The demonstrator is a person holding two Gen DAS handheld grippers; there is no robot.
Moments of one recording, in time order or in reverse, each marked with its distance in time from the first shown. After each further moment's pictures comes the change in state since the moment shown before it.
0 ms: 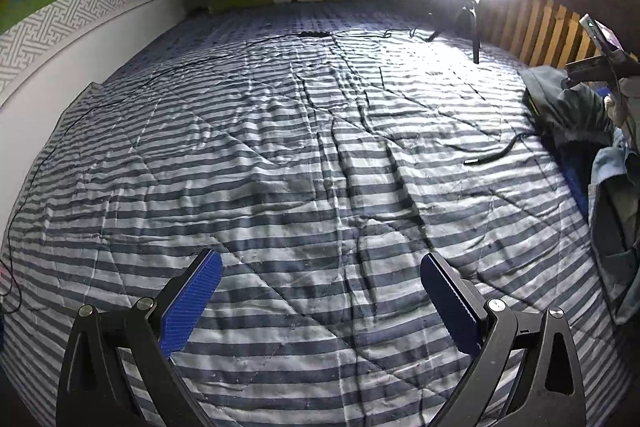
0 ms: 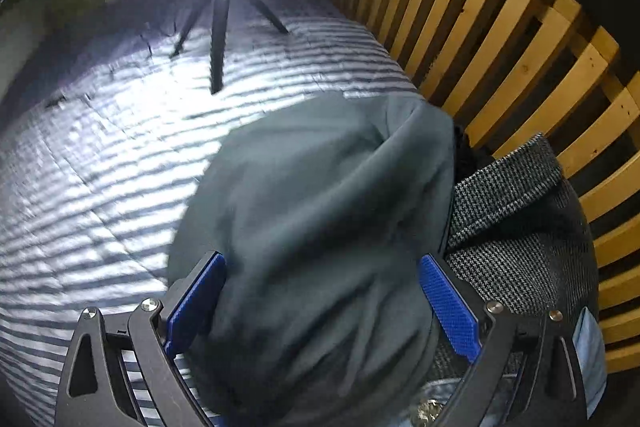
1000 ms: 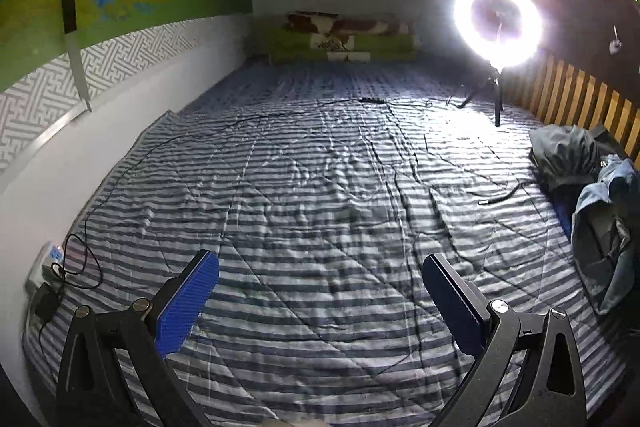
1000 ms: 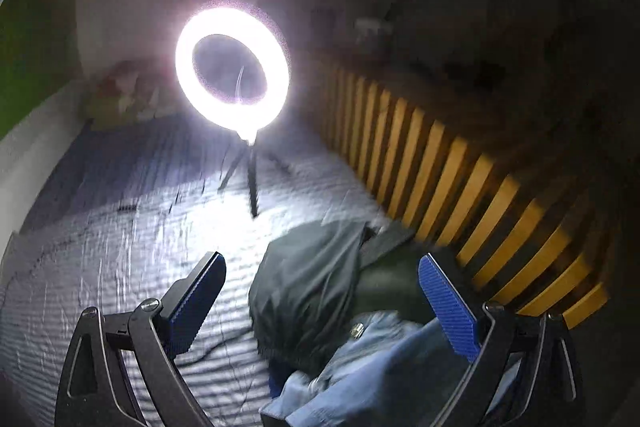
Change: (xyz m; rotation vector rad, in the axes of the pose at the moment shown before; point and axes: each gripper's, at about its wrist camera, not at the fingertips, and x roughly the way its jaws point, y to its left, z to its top) left arm -0.161 0.065 -0.036 -0.082 -0.194 0.121; right arm -0.261 -0.051 -0.016 0.131 -0.385 0.059
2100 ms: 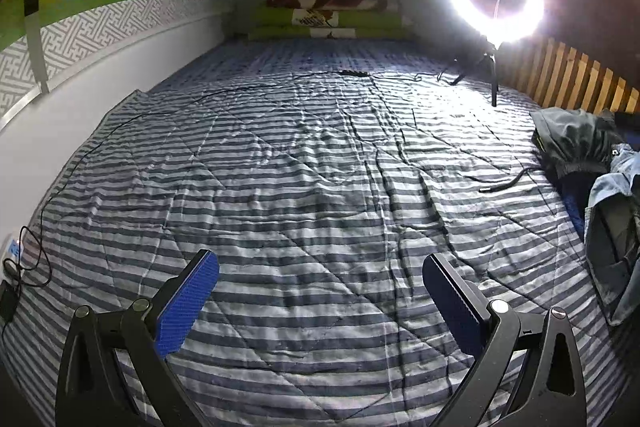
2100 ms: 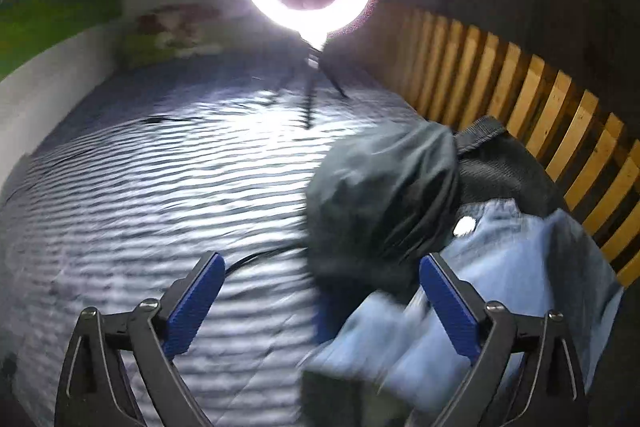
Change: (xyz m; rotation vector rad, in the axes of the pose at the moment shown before) left arm 0.088 -0.037 -0.004 -0.002 0.061 -0.057; right arm 0.090 0.061 -0.145 -0.115 0.108 0.090
